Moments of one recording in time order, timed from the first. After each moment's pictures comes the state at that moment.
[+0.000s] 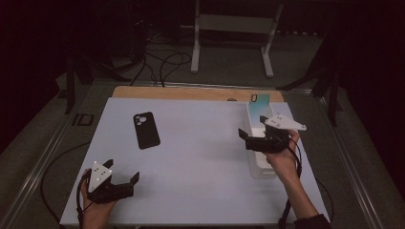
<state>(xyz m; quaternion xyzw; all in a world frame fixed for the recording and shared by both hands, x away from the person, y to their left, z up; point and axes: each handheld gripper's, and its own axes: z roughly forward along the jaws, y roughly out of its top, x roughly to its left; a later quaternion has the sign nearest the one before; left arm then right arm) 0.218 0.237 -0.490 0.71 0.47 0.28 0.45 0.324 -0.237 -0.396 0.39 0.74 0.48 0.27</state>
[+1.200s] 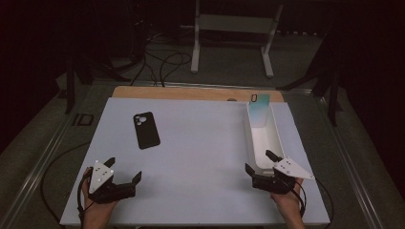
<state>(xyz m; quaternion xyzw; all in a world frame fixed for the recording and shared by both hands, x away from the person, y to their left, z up) 0.216 0.229 -0.477 0.71 0.45 0.29 0.46 0.246 -0.263 -0.475 0.39 0.71 0.52 0.28</state>
